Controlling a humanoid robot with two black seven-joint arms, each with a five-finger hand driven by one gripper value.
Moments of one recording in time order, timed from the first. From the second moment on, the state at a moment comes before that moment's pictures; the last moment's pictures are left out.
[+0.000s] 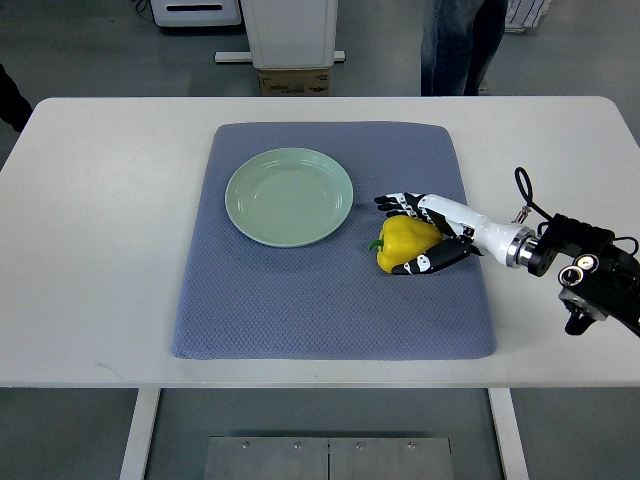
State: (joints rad) left arm -0.01 0.00 -0.11 -0.22 0.09 0.18 -0.17; right arm 0.77 -0.41 0.40 1.02 -0.99 0.21 0.30
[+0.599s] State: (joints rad) left arm -0.01 0.00 -0.11 -0.22 0.09 0.18 -0.17; right arm 0.82 -0.40 0.42 0.98 -0.99 0.13 0.29
